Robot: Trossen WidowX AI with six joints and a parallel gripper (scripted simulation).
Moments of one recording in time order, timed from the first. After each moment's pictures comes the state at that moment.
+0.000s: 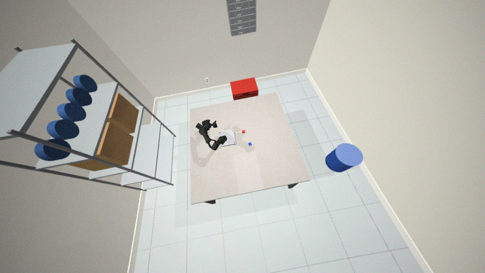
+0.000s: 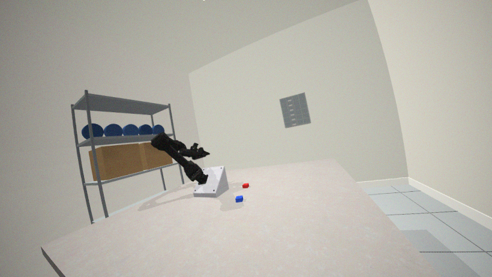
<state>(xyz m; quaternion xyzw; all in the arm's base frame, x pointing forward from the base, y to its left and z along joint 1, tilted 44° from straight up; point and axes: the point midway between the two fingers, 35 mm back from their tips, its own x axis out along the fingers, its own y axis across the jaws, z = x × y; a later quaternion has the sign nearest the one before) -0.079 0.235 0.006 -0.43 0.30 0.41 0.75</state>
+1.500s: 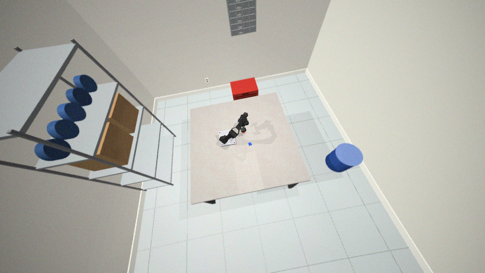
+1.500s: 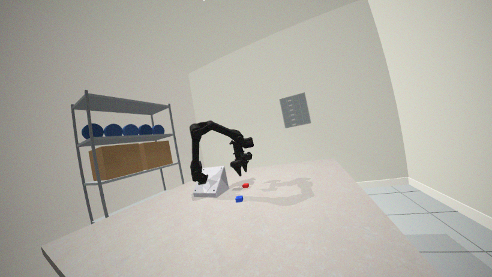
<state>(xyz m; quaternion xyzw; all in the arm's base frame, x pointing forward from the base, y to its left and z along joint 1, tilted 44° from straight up) 0.263 0.066 -0.043 -0.24 0.67 -0.27 0.65</state>
